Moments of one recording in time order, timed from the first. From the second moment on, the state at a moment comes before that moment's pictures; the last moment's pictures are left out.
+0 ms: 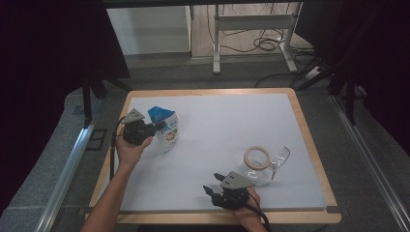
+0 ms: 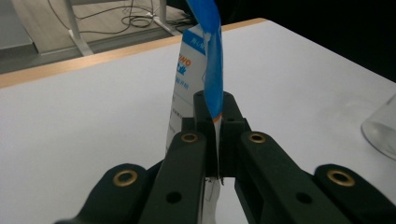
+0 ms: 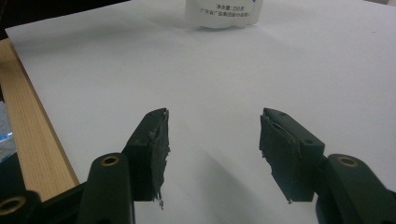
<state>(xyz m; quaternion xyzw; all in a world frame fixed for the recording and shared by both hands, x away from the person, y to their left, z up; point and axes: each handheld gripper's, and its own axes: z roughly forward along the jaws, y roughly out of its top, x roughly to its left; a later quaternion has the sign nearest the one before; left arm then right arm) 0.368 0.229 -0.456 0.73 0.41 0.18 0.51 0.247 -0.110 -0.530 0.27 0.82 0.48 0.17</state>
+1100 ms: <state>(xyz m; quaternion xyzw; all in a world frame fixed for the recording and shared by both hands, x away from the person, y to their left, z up) 0.301 0.155 -0.388 0.77 0.29 0.11 0.55 0.291 -0.072 -0.520 0.31 0.80 0.45 0.26</state>
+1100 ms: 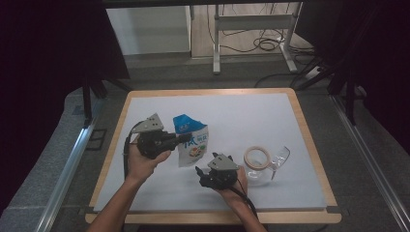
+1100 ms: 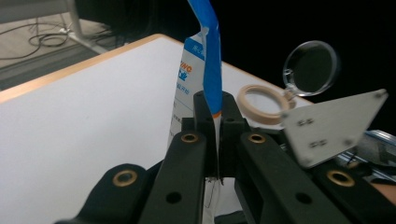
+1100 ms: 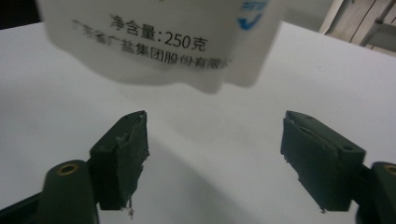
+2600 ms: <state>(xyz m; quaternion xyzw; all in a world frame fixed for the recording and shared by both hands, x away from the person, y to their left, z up) 0.315 0.058 -0.385 0.80 0.23 0.04 0.55 0.242 -0.107 -0.524 0.31 0.76 0.48 0.31</state>
